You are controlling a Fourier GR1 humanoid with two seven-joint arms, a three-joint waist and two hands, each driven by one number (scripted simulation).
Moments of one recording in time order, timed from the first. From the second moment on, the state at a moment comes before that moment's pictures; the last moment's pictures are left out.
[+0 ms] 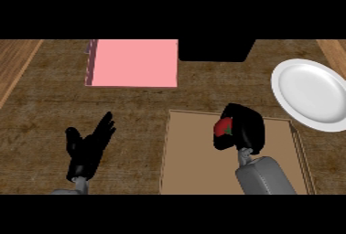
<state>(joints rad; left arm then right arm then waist) 0.01 0.11 -0.12 -1.43 0.11 0.07 0.22 -0.26 -0.05 0.28 -1.40 1.09 -0.12 0.67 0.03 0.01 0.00</state>
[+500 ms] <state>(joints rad) -0.04 0.11 -0.12 -1.42 0.11 0.06 0.23 -0.66 -0.01 0.20 -1.12 1.35 -0.44 1.02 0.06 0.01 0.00</state>
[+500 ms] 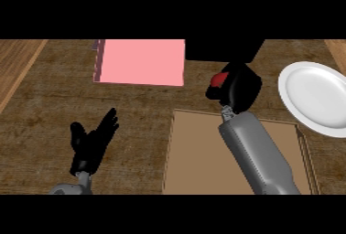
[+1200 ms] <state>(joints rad) 0.00 0.11 -0.10 -1.43 0.12 0.06 0.22 -0.71 -0.04 -0.08 -0.98 1.48 -0.84 1.02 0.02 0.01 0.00</state>
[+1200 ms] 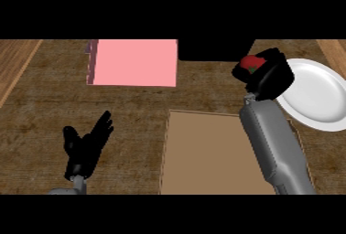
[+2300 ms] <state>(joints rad) -0.01 0.11 -0.09 -1.41 0.11 0.04 0.21 -0.67 -0.44 -0.33 -0.58 0.89 -1.18 0.49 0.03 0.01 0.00</state>
